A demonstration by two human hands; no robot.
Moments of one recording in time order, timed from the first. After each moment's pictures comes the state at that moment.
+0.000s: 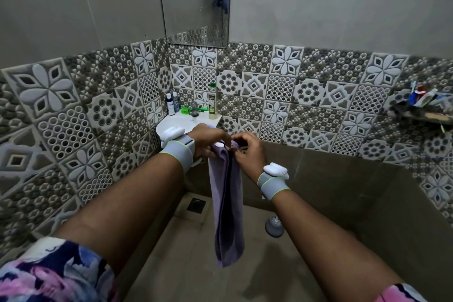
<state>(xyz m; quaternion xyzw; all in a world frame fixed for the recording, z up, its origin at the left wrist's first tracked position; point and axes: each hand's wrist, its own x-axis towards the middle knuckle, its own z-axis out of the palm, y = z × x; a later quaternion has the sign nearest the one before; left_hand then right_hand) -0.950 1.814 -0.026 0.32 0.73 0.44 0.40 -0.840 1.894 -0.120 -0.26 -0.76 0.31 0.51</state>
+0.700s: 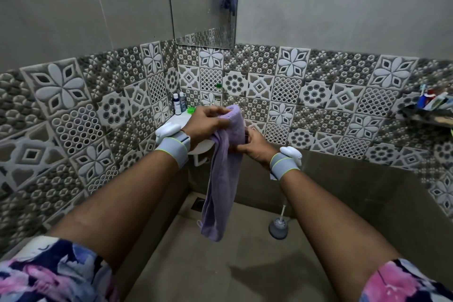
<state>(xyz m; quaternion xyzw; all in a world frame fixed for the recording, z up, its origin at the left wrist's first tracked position) -0.959 1.804 -0.015 0.45 0.60 0.59 0.30 -0.833 1.909 -0.089 -0.25 -0.72 0.58 0.29</state>
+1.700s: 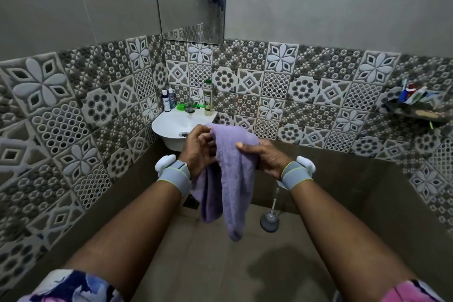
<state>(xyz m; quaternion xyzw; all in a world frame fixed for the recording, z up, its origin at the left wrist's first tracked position) -0.939 1.800 -0.076 0.23 0.48 0.65 0.55 -0.776 1.889 -0.091 -0.30 -0.57 0.73 0.24</state>
